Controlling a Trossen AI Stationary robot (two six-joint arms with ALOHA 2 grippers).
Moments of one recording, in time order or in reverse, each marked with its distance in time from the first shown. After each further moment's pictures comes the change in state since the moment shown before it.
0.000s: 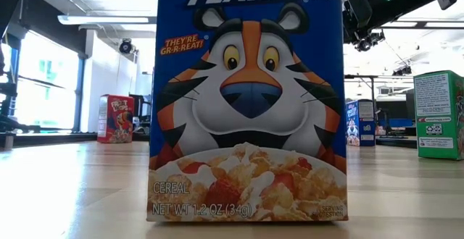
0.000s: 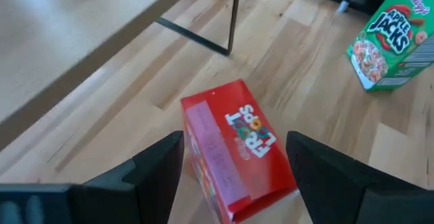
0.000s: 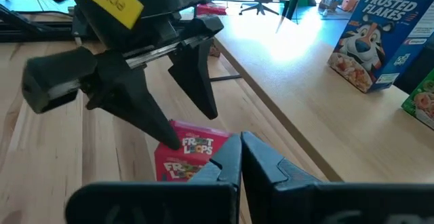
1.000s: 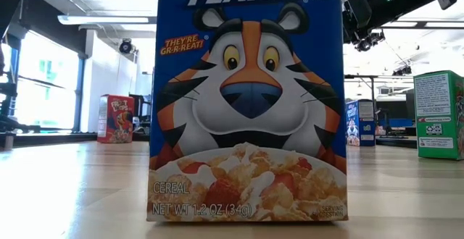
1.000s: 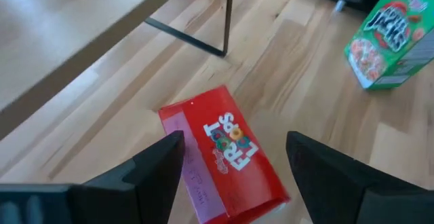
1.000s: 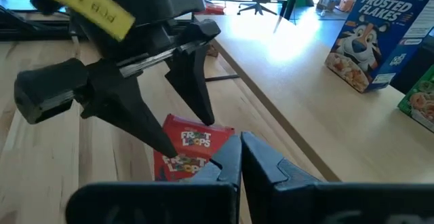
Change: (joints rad) left arm -0.013 0.021 0.001 0.028 -0.006 0.017; right arm 0.000 0.000 0.000 -0.002 0.010 -0.005
